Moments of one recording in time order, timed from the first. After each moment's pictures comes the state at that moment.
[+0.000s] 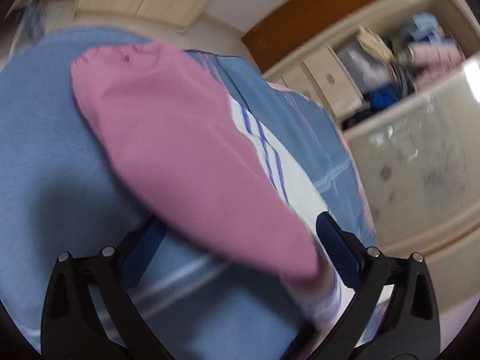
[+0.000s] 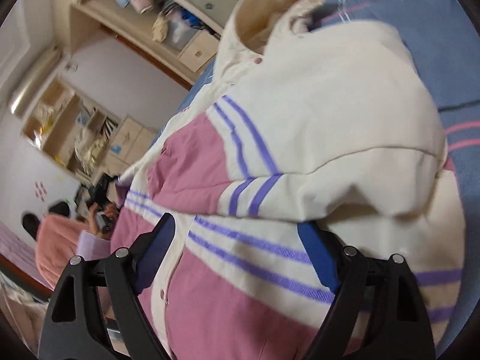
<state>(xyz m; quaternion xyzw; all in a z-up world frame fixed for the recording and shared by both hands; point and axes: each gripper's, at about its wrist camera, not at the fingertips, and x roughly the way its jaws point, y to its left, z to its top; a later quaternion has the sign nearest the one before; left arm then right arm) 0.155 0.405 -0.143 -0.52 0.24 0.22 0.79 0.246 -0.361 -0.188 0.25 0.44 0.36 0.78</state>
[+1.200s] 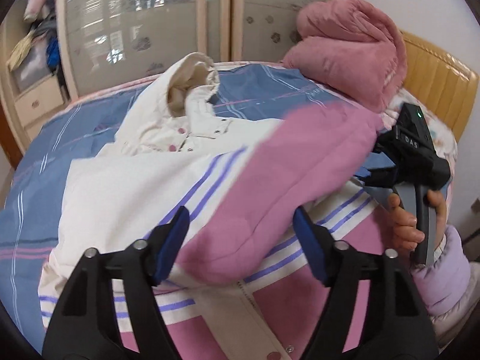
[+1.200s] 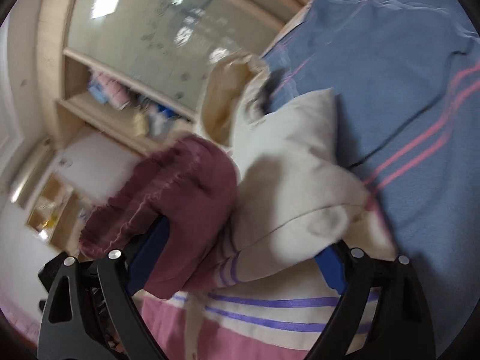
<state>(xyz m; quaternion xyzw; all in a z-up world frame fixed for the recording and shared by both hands) 0.197 -0.060 -0.055 0.07 0.35 -0.22 0.91 0.238 -0.424 -0.168 0.41 0.32 0.23 0.82</state>
